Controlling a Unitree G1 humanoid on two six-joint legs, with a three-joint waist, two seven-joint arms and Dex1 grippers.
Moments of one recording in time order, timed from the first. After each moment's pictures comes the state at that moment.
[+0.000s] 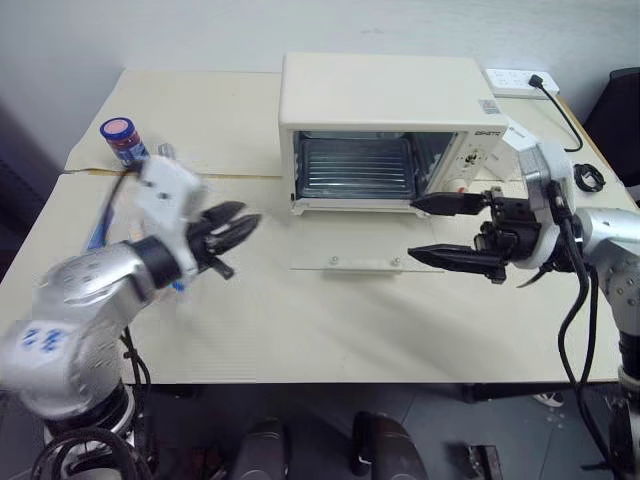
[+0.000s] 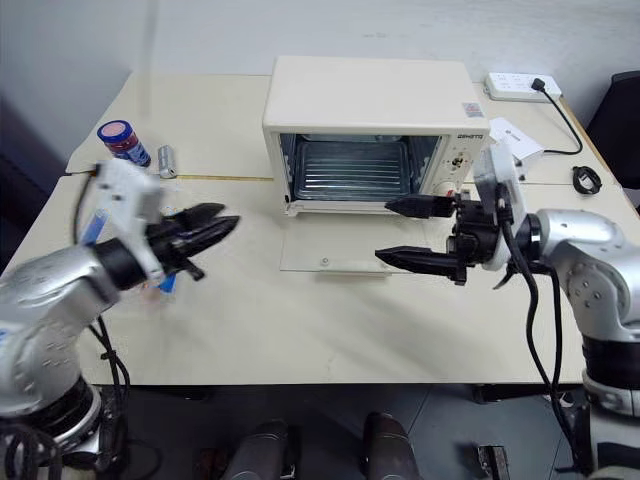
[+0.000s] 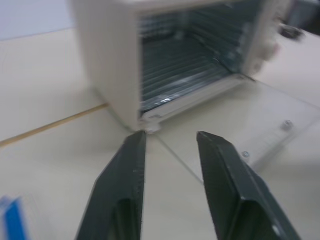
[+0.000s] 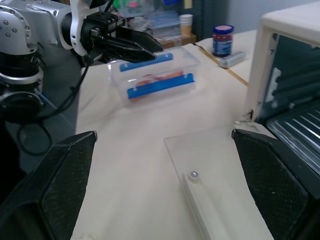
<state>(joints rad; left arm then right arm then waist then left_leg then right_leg) -0.50 0.38 0.58 -0.96 -0.39 1.55 -0.48 -0.65 -0.83 -0.09 -0.14 0.83 0.72 1.20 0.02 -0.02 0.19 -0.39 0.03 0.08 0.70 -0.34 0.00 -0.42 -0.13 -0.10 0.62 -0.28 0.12</state>
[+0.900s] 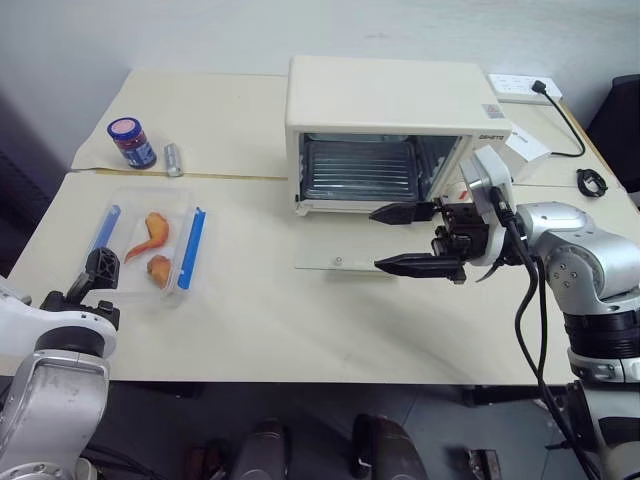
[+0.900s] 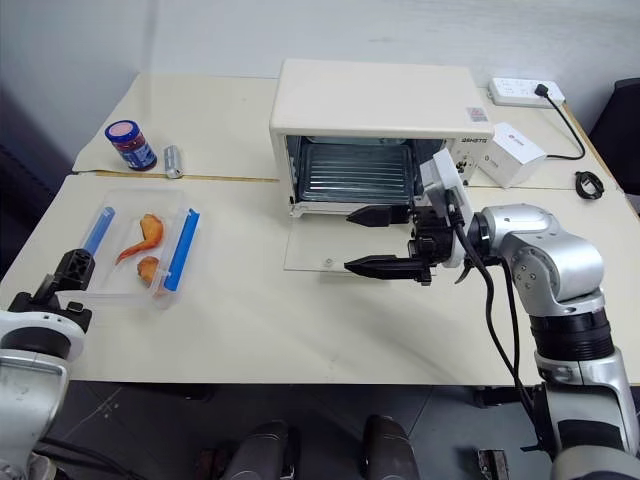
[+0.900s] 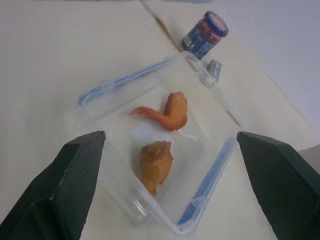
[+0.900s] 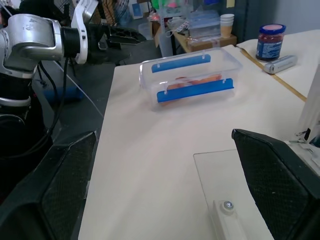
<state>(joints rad) -0.06 0.22 0.77 -0.91 -1.67 0.79 1.37 -0.68 -0.71 -0.03 -0.13 0.75 0.69 1.25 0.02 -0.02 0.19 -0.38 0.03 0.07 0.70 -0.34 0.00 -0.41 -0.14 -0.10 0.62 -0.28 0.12</state>
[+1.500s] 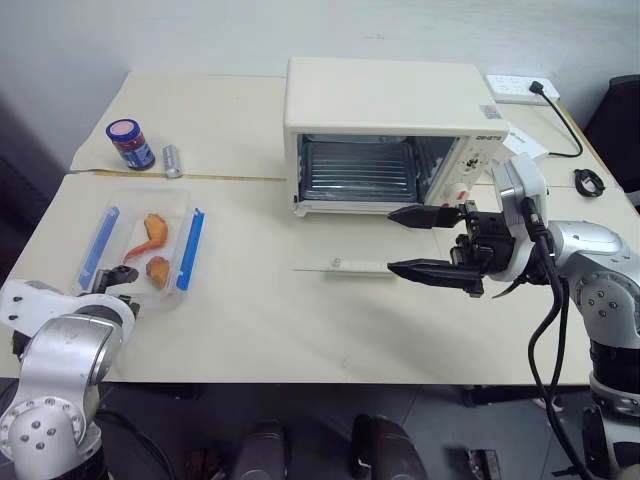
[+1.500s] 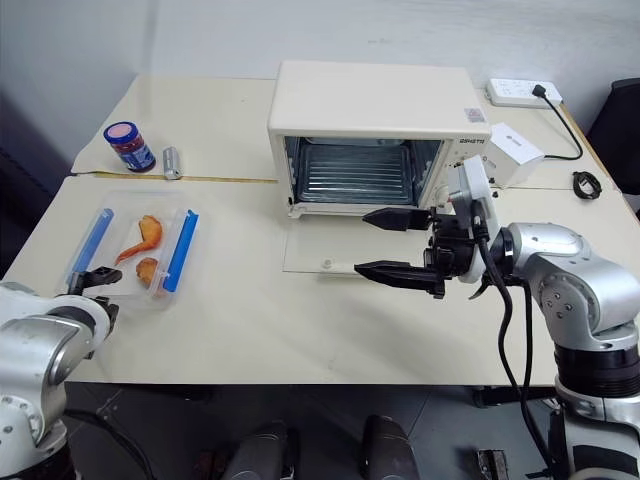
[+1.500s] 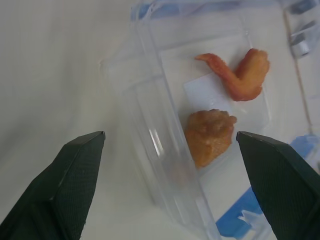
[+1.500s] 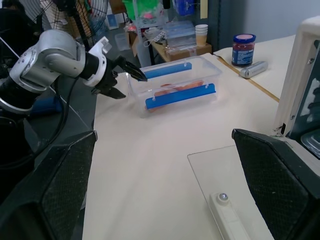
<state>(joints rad) -0.07 0.45 0.48 -0.59 -1.76 0.40 1.52 -0.53 -0.74 -0.14 -0.29 0.84 0.75 1.12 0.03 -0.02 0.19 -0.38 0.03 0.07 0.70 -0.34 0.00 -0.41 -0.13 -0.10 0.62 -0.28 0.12</state>
